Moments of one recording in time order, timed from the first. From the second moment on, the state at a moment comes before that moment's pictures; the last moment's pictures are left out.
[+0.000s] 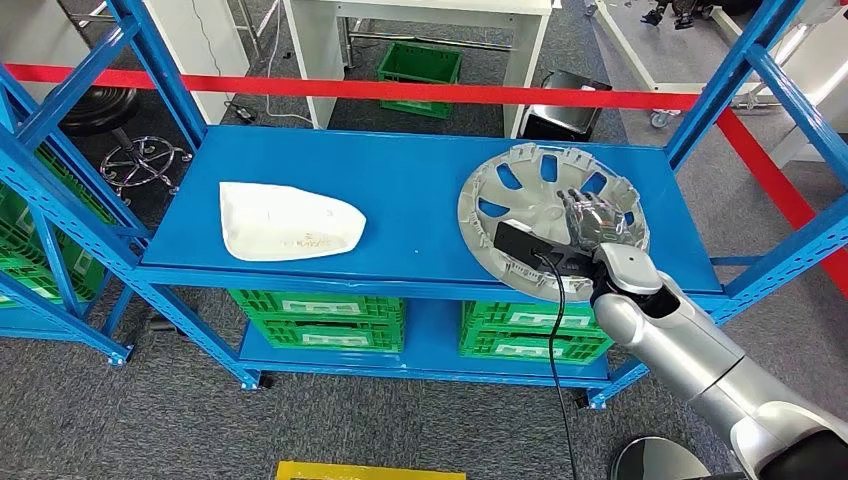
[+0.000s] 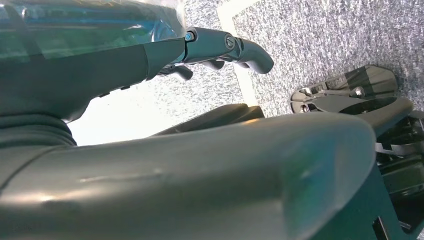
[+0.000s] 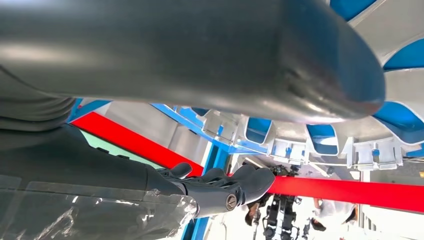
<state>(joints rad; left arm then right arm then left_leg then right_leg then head) -0.13 -0.01 -1.27 -0.22 0.87 0.20 0.05 -0.63 -0.49 0.92 -1.21 0.50 0.11 0.60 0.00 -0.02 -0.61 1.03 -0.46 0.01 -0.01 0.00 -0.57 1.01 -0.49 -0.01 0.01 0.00</state>
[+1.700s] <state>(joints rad) -0.15 -0.01 -1.27 -0.22 0.82 0.20 0.06 -0.60 -0.49 0.99 -1.09 0.27 0.34 0.64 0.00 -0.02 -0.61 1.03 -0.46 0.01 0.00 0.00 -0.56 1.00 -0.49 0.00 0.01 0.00</state>
